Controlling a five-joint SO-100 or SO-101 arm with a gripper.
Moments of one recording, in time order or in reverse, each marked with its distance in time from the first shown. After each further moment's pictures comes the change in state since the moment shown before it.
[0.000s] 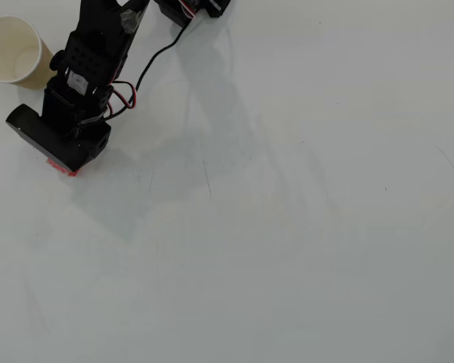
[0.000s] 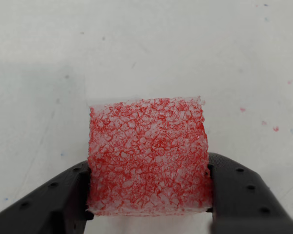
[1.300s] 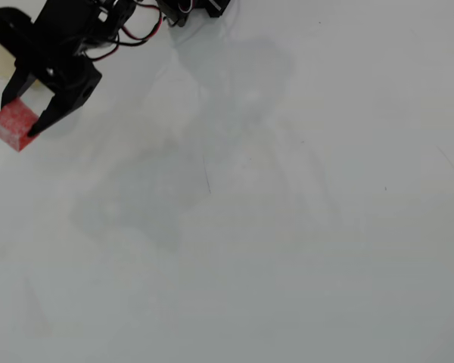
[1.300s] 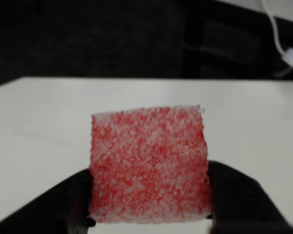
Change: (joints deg) arm 5.5 53.3 17.0 2.7 0.0
